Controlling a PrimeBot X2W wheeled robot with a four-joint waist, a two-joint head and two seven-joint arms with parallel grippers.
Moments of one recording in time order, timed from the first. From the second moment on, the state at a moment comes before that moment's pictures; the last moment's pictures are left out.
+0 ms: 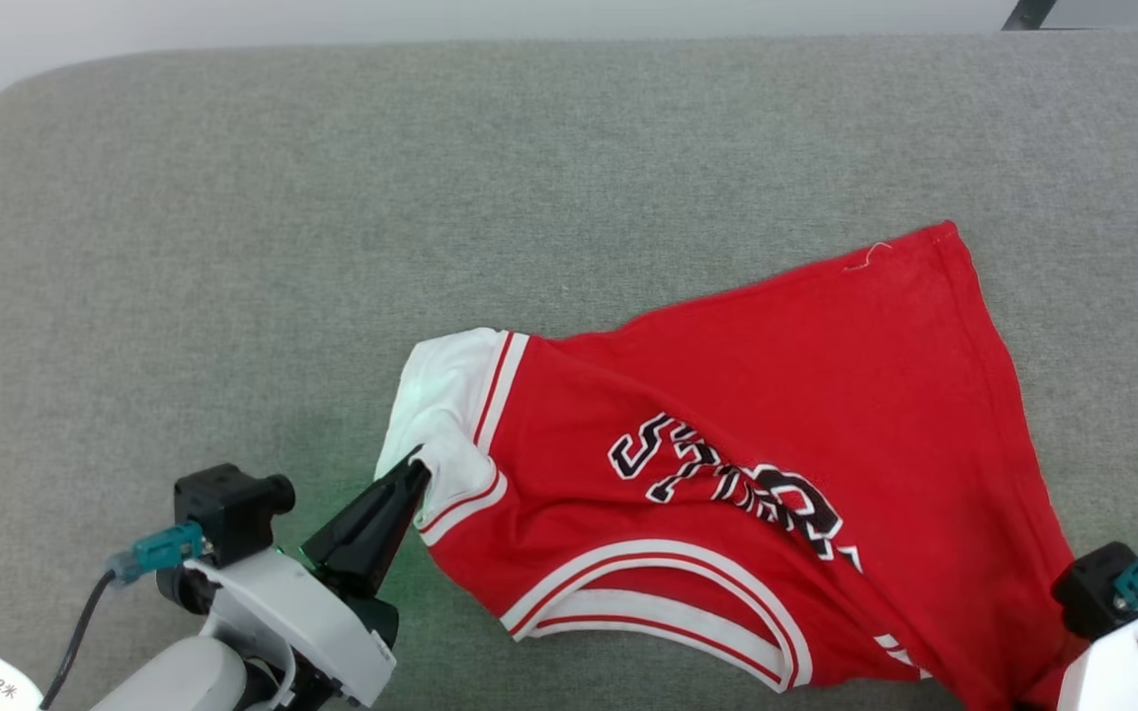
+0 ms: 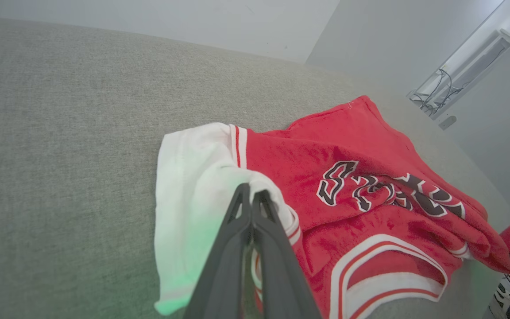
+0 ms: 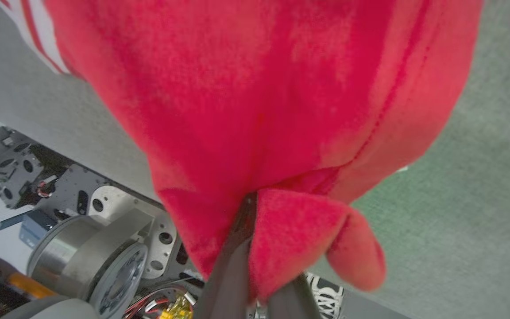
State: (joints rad) left arm -0.35 0.67 -0.72 0.01 -0.98 0.00 -0.20; right arm 0.11 -0.50 0.10 -0.41 0.56 0.13 1.18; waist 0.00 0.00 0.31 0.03
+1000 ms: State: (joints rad) left arm -0.43 0.64 -0.74 -0.01 -0.97 -0.03 -0.18; right arm -0.62 -0.56 0.13 -0.13 0.46 0.13 1.06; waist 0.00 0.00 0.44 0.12
